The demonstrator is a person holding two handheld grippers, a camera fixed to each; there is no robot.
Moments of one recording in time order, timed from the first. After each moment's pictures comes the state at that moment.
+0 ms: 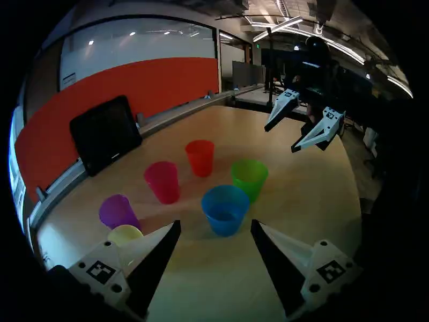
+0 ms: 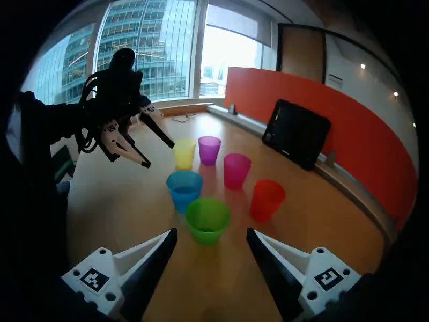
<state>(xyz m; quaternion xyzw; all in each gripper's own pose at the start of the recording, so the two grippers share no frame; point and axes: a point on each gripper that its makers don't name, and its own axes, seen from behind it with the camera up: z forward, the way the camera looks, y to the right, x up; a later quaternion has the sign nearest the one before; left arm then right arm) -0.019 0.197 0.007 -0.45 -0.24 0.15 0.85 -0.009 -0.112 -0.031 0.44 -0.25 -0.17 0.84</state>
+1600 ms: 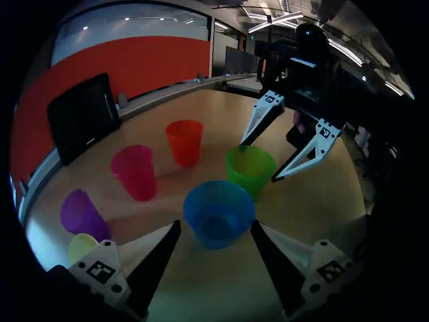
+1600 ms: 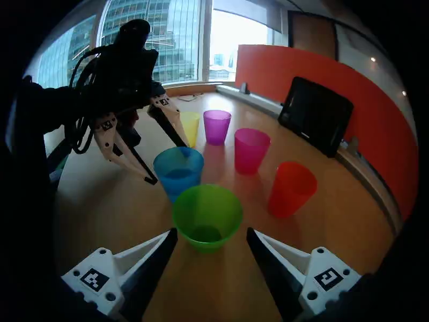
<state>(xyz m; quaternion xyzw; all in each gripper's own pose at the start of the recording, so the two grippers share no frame) -0.078 0.249 0.027 -0.49 -0.28 0.14 0.82 -0.082 -0.154 0.000 0.47 -0.29 -0.19 0.81</state>
